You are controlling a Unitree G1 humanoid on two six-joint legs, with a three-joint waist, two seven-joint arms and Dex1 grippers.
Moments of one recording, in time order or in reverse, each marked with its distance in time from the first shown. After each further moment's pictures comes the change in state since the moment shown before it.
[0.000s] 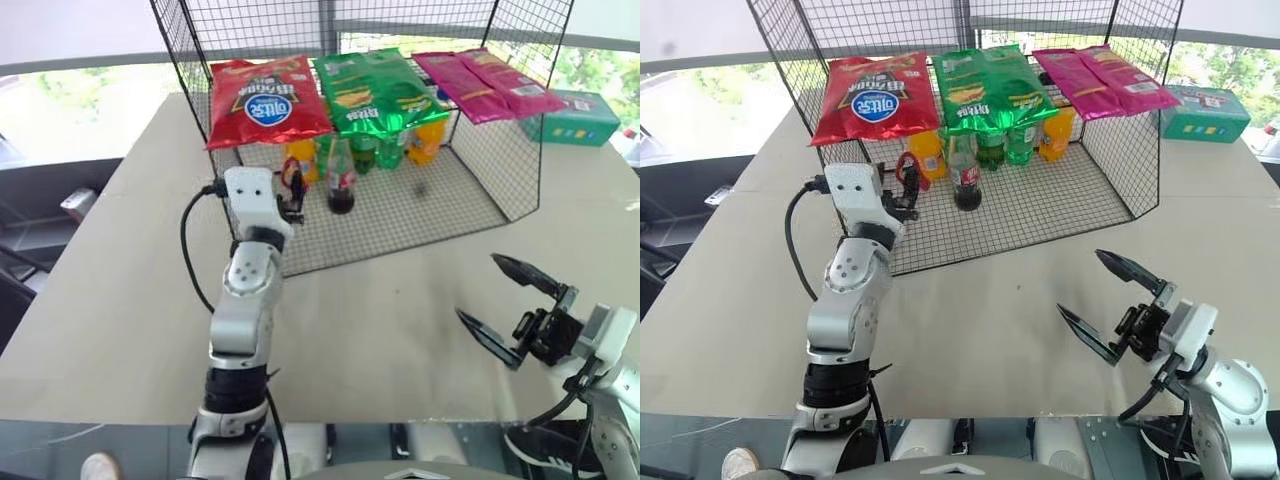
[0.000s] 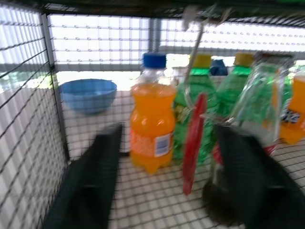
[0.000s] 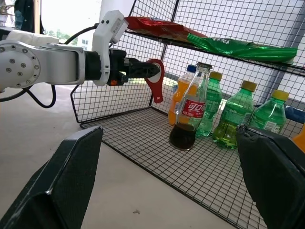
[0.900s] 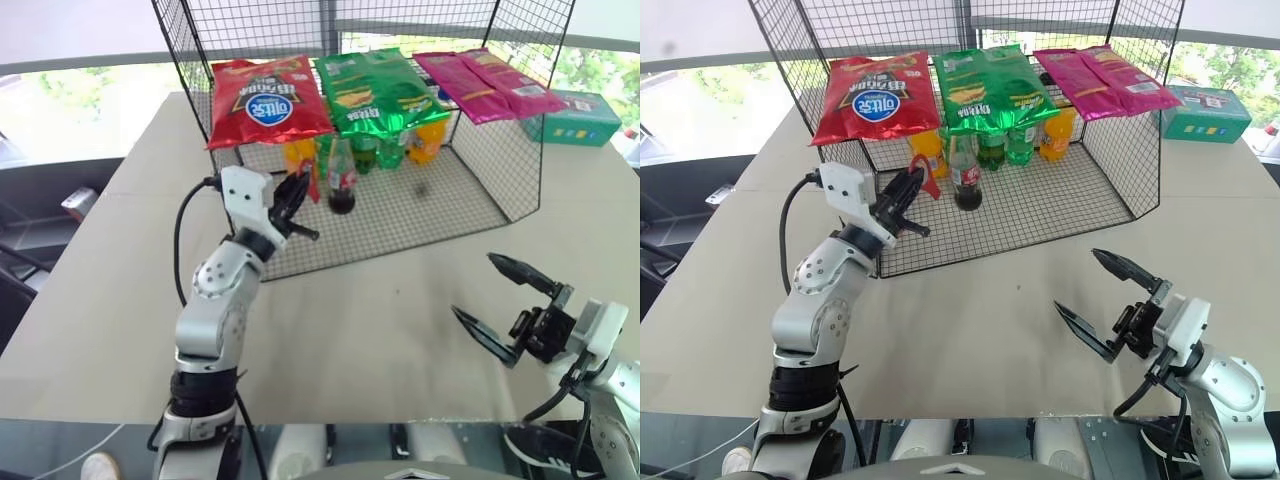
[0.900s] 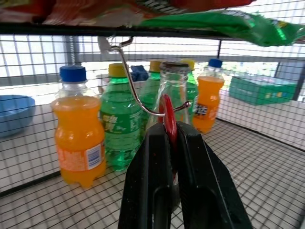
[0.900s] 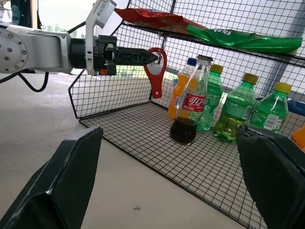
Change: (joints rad) left arm 0.027 0.158 0.037 -0.029 -0.248 -0.004 -0.350; right arm -0.006 -0.003 0.006 -0.012 -0.021 0.046 -0.025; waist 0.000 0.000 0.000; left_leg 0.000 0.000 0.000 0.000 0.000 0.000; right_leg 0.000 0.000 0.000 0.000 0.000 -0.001
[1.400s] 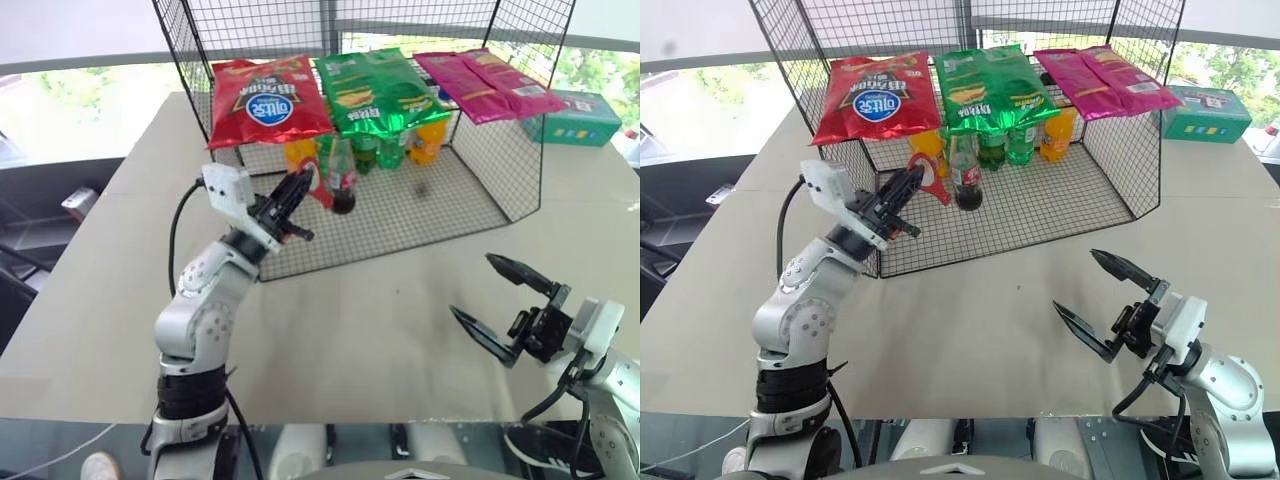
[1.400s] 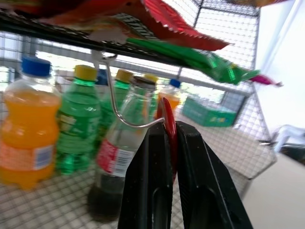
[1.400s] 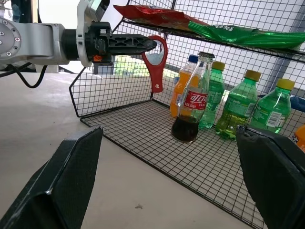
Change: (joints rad) left arm -0.001 0.010 0.114 -0.046 -0.363 0.179 -0.063; right arm -0.007 0.000 0.005 0.000 -0.005 0.006 -0.001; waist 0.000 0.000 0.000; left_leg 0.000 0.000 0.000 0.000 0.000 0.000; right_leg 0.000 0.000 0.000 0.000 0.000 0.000
